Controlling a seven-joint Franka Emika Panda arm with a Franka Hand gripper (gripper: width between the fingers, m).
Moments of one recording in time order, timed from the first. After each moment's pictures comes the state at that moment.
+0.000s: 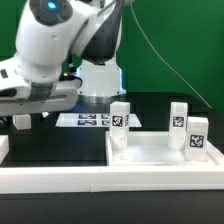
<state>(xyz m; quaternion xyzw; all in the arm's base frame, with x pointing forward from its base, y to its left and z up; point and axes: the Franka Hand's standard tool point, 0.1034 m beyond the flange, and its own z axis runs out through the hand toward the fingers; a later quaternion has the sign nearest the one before) 0.381 -0.193 0.016 0.91 0.22 -0.33 0.09</state>
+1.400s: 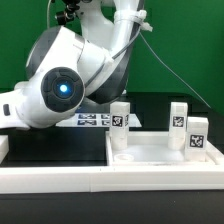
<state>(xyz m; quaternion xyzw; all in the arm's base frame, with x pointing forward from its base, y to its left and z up) 0.350 -0.205 0.005 0.82 0.18 -0.53 0.12</state>
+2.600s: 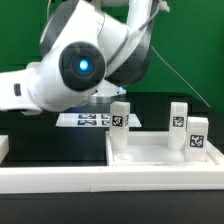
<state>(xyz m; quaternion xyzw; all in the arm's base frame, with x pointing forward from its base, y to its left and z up) 0.405 -0.176 0.056 0.83 0.16 -0.52 0.13</state>
